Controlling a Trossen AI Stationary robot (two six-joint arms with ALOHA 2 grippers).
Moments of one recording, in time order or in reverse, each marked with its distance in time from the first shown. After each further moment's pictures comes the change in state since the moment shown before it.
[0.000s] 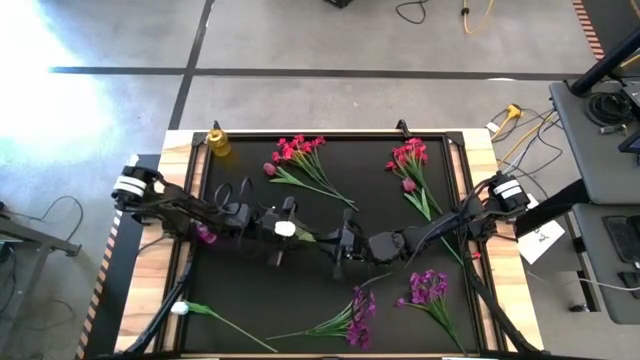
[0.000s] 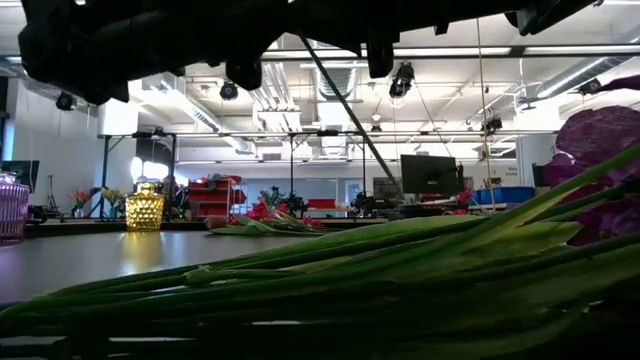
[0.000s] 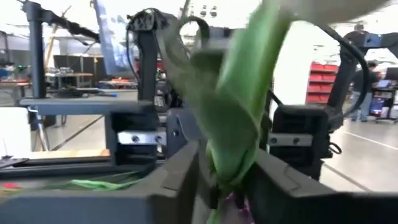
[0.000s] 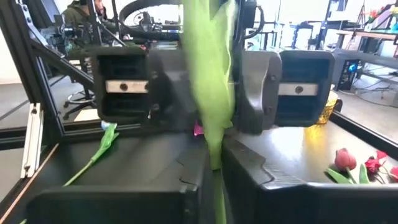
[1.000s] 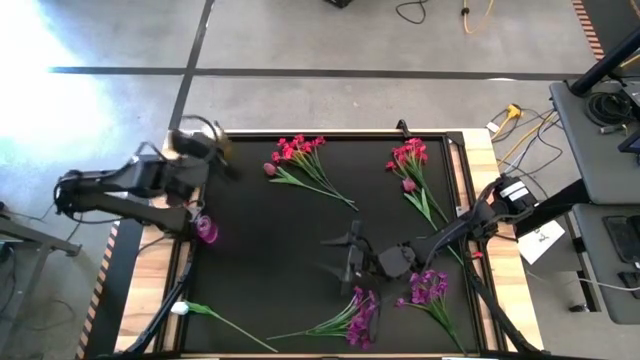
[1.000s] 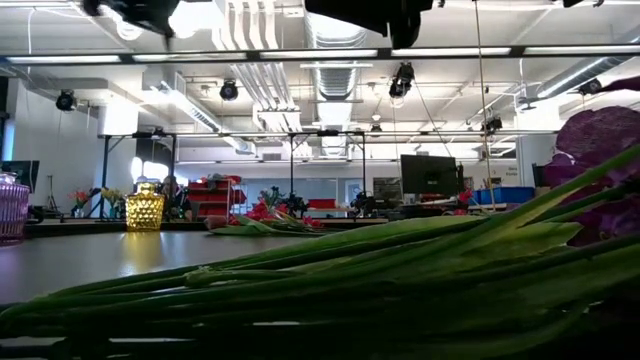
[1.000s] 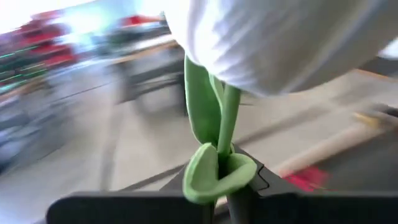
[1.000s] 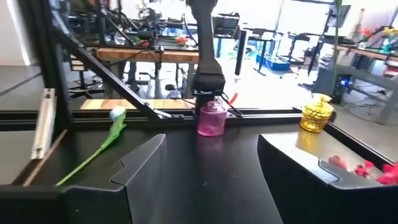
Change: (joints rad) left arm 0.183 -0.756 0.527 -2.005 -1.281 -0.252; right arm 0.114 -0.034 0.001 -0.042 0.117 -0.079
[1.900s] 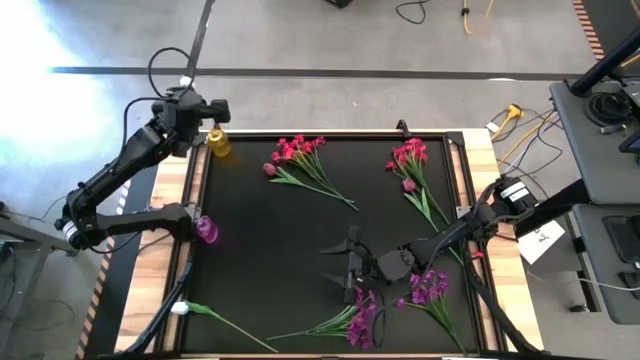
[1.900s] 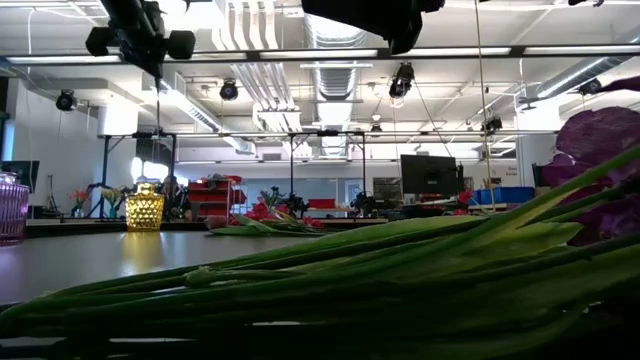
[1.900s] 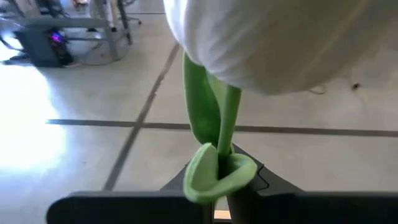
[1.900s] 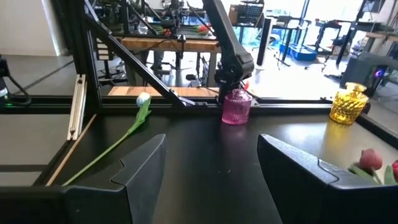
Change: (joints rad) left arm 0.766 0.158 0.075 0.137 0.450 -0.034; right arm 0.013 0.000 -0.001 -0.055 -0.079 0.053
